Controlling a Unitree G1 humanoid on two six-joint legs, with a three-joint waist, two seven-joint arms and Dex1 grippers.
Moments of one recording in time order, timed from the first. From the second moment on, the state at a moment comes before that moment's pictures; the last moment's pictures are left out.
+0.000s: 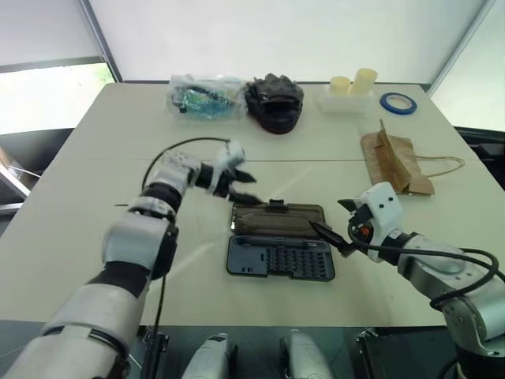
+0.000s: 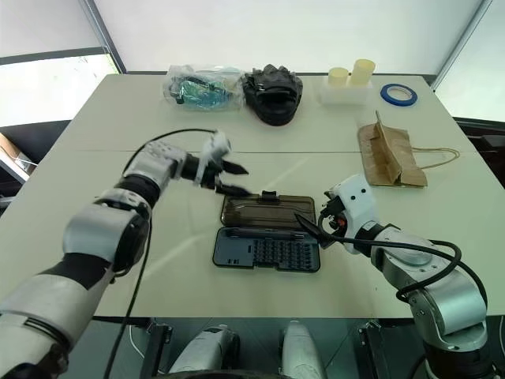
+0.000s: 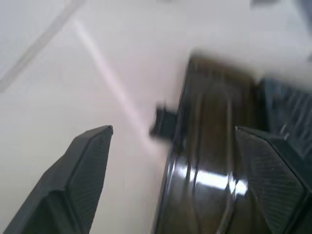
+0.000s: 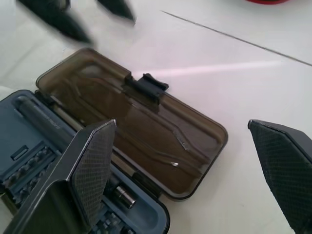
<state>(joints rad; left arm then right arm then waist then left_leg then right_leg) -1.31 0.29 0.02 1.33 0.01 0.11 -1.47 -0.09 -0.61 -0.17 -0.70 0.54 0.98 0.39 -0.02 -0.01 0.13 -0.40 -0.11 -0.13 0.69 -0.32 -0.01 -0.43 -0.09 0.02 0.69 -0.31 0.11</state>
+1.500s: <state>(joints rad) -0.31 0.63 -0.30 -0.11 -0.15 0.25 -1.16 -0.81 -0.68 0.41 0.34 0.10 0.64 0.99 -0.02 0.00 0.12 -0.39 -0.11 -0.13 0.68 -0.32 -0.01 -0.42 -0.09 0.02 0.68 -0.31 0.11</state>
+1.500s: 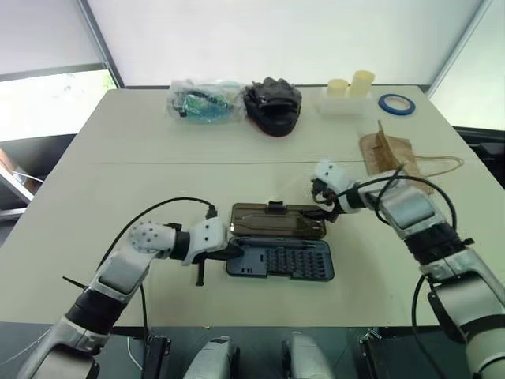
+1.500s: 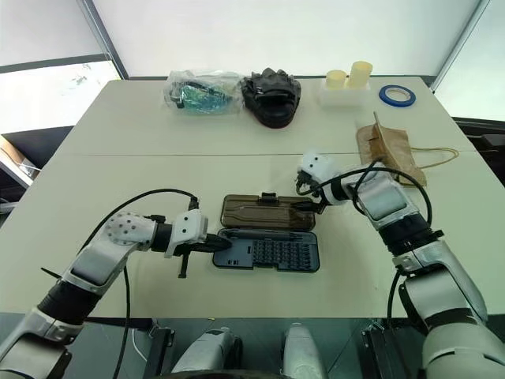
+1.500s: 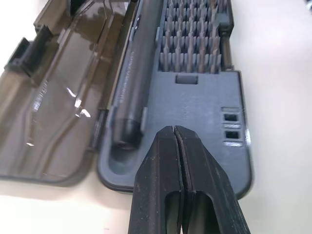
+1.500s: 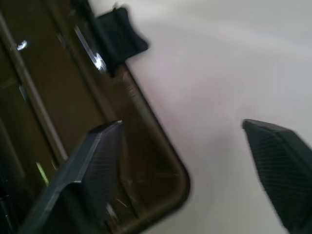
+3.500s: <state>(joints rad) -0.28 0.62 -0.29 -0.12 -0.25 0.32 -1.07 -0.81 -0.68 0.31 0.26 -0.14 0.44 1.04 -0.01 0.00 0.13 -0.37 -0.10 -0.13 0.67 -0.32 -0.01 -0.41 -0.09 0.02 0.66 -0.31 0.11</state>
